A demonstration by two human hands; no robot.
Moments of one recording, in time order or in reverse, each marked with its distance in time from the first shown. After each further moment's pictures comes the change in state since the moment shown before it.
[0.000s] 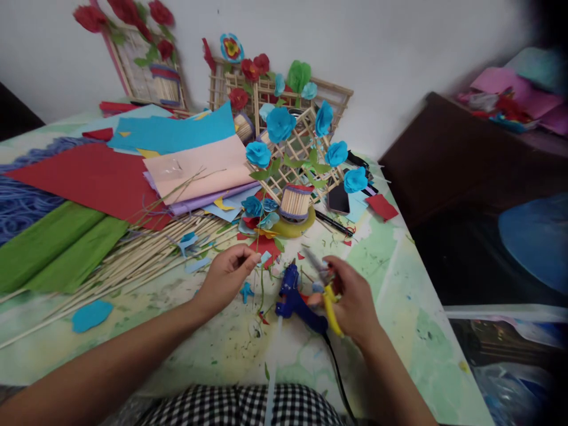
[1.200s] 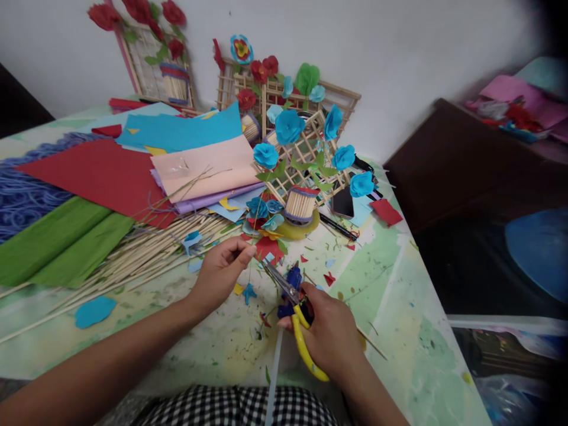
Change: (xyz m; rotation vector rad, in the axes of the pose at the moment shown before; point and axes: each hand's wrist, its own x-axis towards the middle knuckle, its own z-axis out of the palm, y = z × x) left_hand 0.003 0.006 -0.011 -0.020 0.137 0.067; right_hand -0.016 -0.049 0.018 -0.239 -0.352 0.145
